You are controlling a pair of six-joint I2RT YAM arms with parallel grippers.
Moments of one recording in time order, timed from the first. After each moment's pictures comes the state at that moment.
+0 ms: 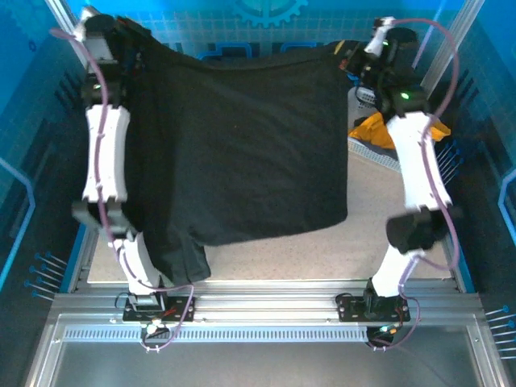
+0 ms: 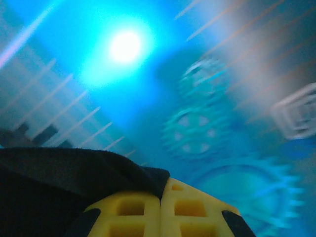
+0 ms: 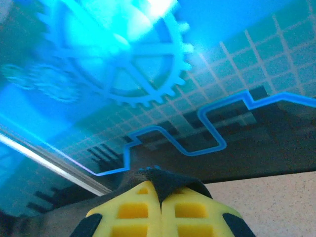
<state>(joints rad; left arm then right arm) 0.10 2.02 2.43 -0.49 -0.03 -0.98 0.12 1.90 2.27 -0.55 -0.27 0.62</state>
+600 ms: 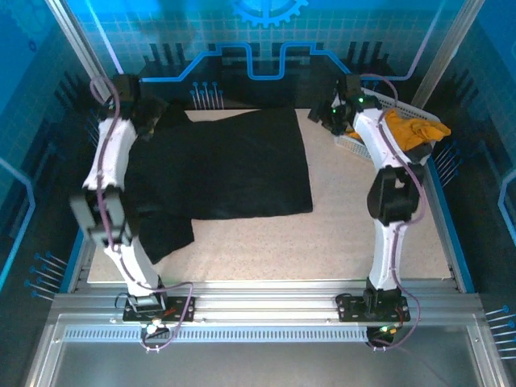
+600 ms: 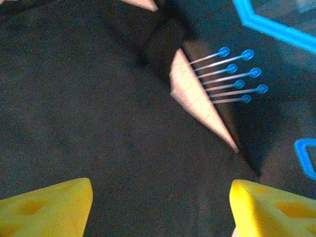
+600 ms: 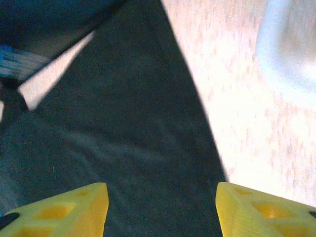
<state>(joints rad) 0.17 1.73 1.69 -0.78 0.07 -0.95 0.16 2.05 1.96 -0.83 -0.24 0.63</state>
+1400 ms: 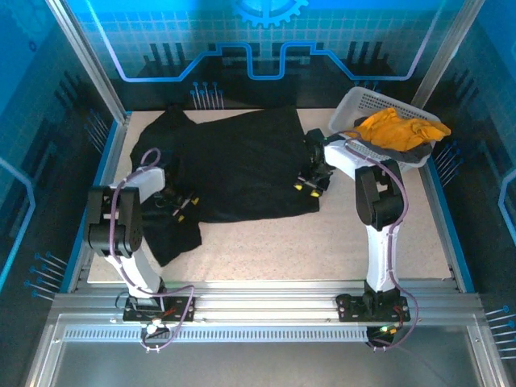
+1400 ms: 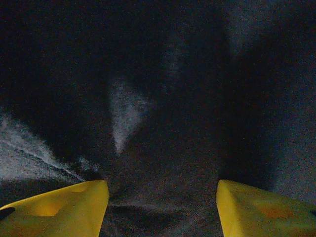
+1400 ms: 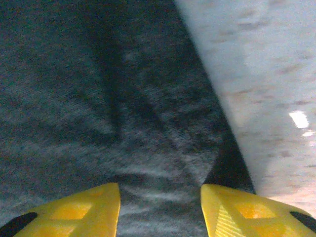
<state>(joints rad) -0.01 1.76 1.04 -0.74 0.18 -0.98 0.28 2.13 1.59 -0.95 -0.16 0.74</state>
